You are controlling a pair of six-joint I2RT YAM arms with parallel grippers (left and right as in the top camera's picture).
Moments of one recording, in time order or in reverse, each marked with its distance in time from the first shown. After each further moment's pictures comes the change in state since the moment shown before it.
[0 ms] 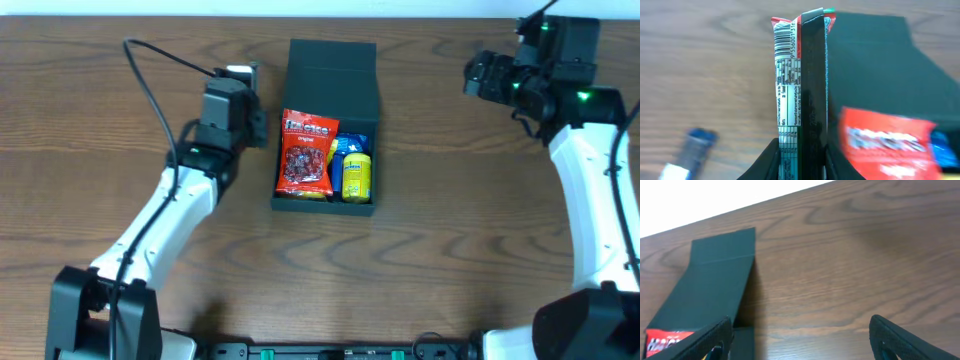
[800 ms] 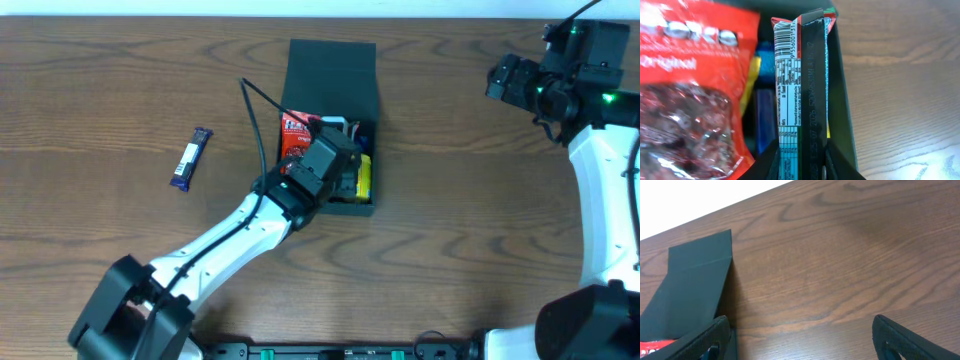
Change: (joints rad) left arm -0.428 0.067 0.000 -0.045 0.011 -0.391; right arm -0.082 0.000 0.000 -0.041 0.000 -0.010
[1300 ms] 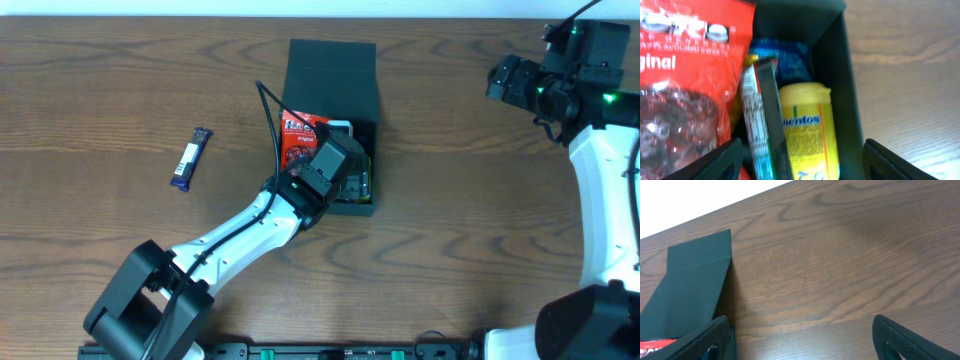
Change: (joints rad) left arm -0.012 0.059 0.000 0.069 -0.038 0.011; right arm -0.002 0.000 0.000 -0.001 0.000 -0.005
